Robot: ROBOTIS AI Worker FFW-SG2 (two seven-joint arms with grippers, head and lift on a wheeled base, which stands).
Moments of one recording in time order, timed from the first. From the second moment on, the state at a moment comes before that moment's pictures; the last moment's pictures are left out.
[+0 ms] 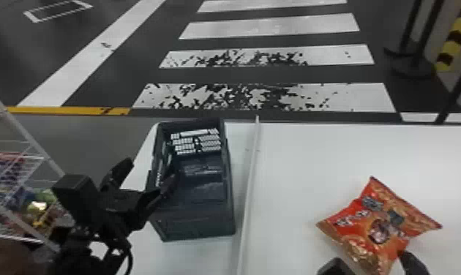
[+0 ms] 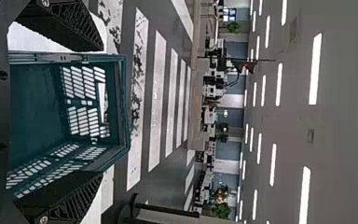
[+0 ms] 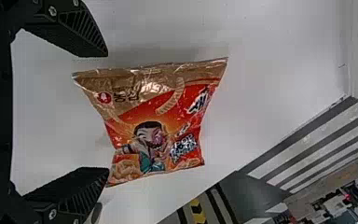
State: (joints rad) left arm 0.56 0.40 0.11 -2.14 0.45 0.11 0.08; right arm 0.36 -0.26 0.71 -2.15 0.64 1.24 -0.20
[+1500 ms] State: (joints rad) left arm 0.56 0.41 0.11 -2.11 0.49 0.06 0.04; right arm 0.25 -0.27 0.71 -1.95 0.62 1.08 -0.17
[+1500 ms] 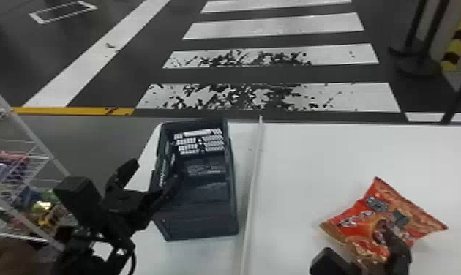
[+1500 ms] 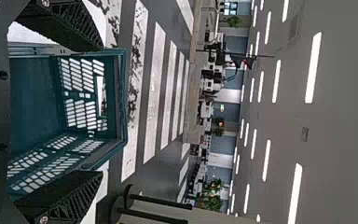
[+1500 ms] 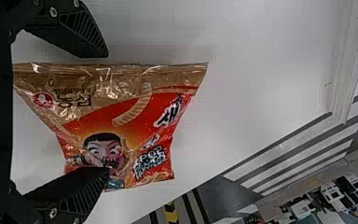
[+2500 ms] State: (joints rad) left arm 0.56 0.40 0.10 -2.09 0.50 0.05 0.02; right arm 0.35 -0.32 0.59 -1.98 0.55 0.75 -0.14
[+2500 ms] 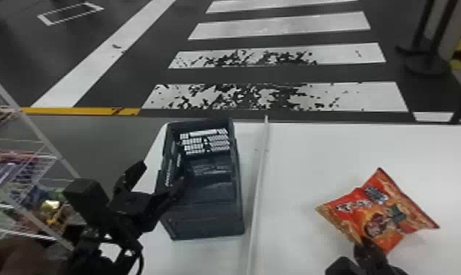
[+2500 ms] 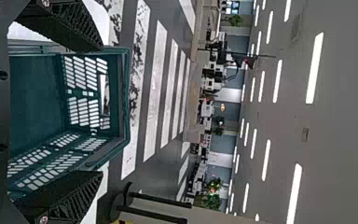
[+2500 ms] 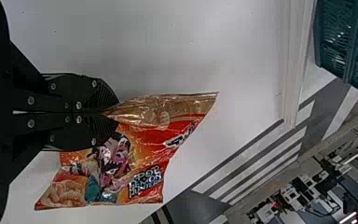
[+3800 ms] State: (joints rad) left arm 0.56 0.40 0.08 -2.10 0.49 0.04 0.02; right arm 0.48 -0.01 -0.28 -1.94 -1.31 0.30 0.24
